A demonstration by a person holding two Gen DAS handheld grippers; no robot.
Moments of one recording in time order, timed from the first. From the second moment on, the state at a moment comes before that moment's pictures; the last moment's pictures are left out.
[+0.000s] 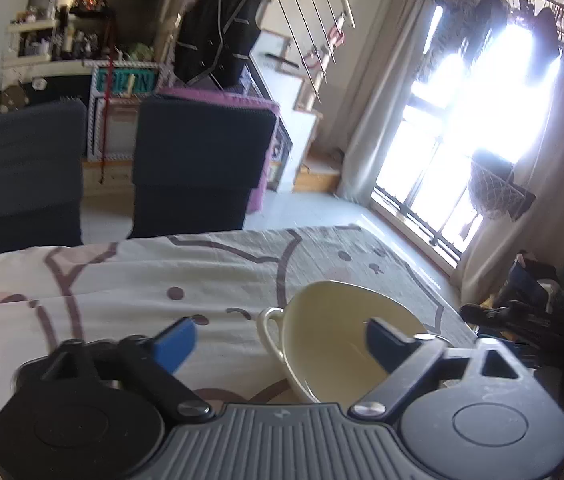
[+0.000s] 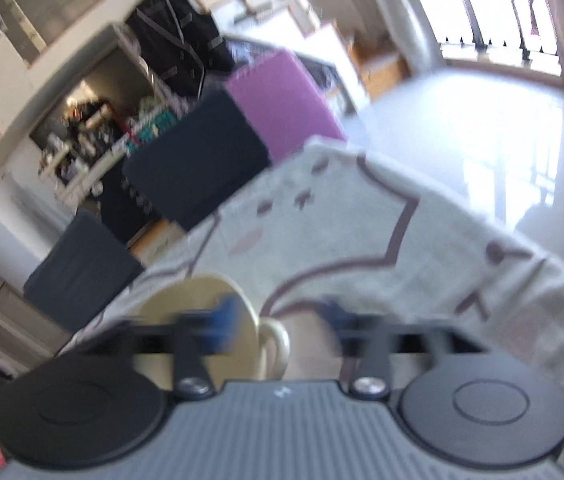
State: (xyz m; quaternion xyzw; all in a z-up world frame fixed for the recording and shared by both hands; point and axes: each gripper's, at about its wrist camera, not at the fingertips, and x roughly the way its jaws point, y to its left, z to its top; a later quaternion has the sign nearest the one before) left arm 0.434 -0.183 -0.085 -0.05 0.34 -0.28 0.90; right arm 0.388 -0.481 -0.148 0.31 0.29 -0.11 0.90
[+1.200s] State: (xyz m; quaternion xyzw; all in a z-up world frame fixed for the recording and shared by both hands) left arm 0.512 -0.220 -0.153 -0.11 0.47 -0.27 0.83; right arm 0.449 -0.467 -0.154 0.23 0.41 -0.08 0.88
